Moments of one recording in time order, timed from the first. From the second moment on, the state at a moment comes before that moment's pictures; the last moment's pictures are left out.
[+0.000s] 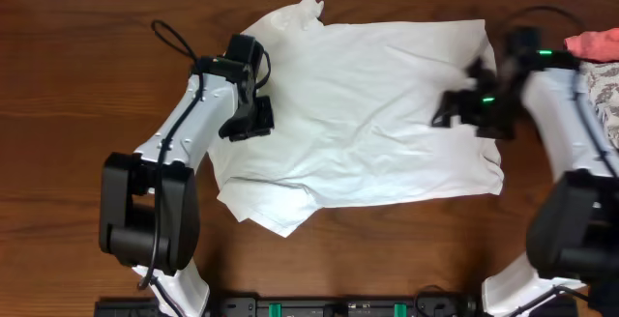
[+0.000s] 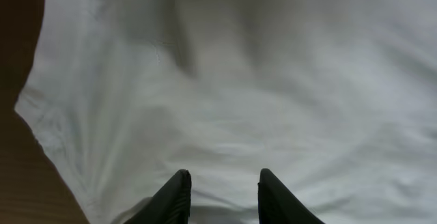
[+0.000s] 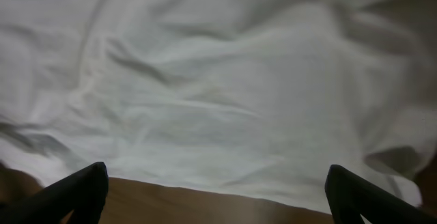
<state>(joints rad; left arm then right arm) -0.24 1.88 1.38 -0.99 0.07 -0.41 -0.15 1.81 1.44 -1.16 -0.34 0.02</state>
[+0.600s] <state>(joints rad) -0.24 1.89 1.35 -0.98 0.05 -0.41 -0.57 1.81 1.44 -1.22 -0.27 0.02</state>
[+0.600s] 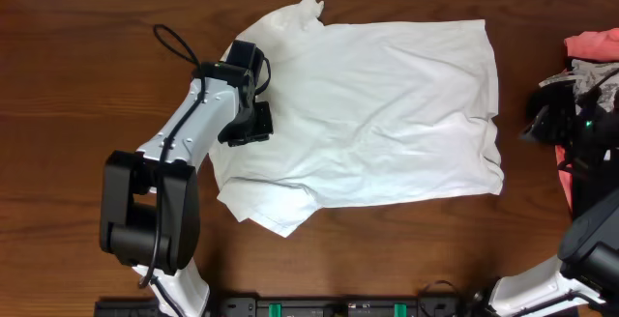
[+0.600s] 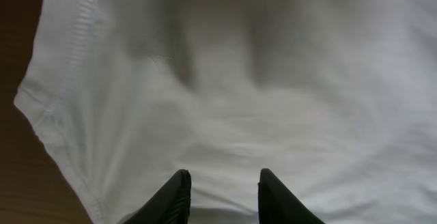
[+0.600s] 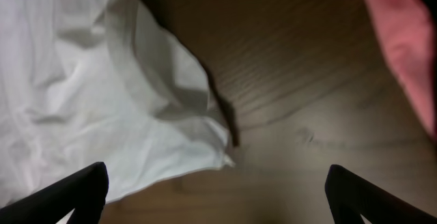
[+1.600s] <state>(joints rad) -0.24 1.89 1.35 -0.98 0.05 -0.41 -0.39 1.81 1.12 -0.80 -0.20 0.08</state>
